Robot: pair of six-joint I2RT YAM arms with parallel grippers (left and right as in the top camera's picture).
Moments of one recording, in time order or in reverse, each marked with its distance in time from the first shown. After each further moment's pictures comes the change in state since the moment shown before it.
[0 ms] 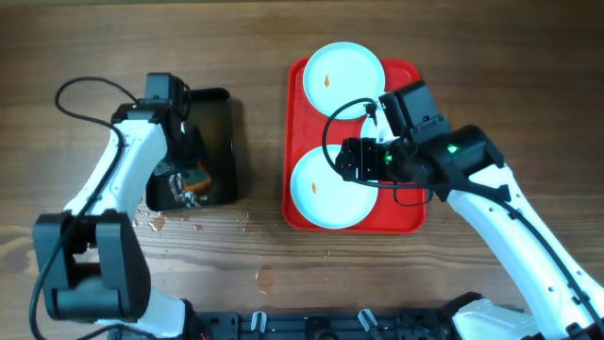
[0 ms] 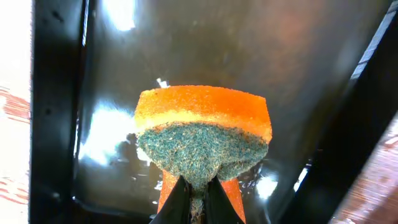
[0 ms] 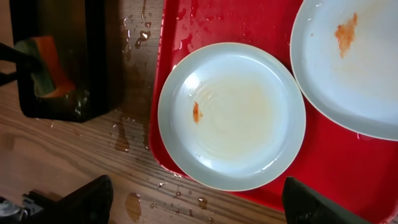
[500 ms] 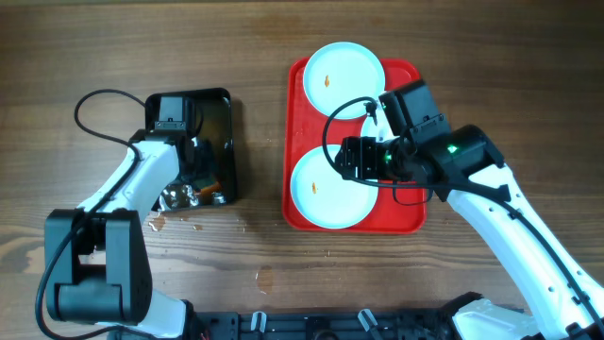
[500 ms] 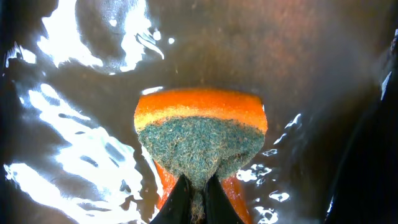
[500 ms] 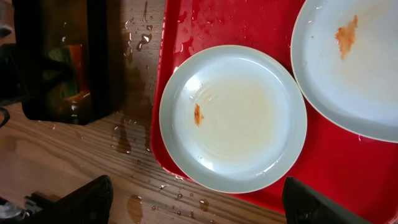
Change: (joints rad) left arm -0.034 -0.007 -0.202 0.274 0.000 0.040; right arm 0.000 0.000 0.000 0.007 0.000 0.007
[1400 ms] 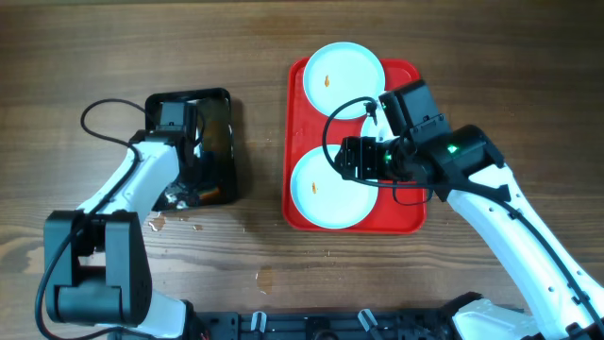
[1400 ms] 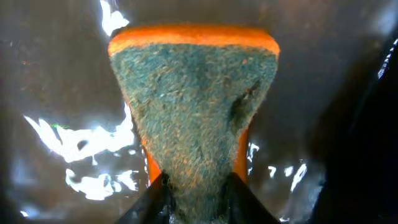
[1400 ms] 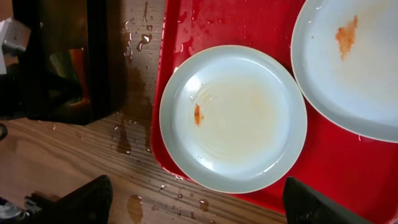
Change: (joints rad) left arm -0.002 -0.006 -0.005 -0.120 0.074 0.023; right arm 0.000 0.000 0.000 0.000 0.000 0.000
